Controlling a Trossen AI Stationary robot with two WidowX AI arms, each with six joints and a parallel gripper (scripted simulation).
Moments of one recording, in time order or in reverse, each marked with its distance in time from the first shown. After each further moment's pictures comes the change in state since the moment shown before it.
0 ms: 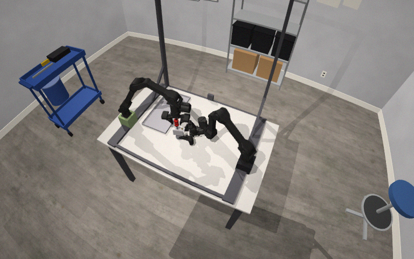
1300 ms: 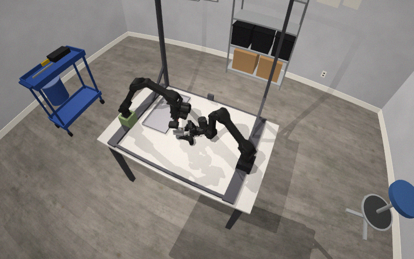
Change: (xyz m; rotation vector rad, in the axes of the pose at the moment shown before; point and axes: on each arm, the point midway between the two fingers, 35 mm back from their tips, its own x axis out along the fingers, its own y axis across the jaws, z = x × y) left arm 0.000 0.000 0.000 0.000 0.000 0.000; right arm 0.000 0.000 0.000 1.524 -0.001 0.004
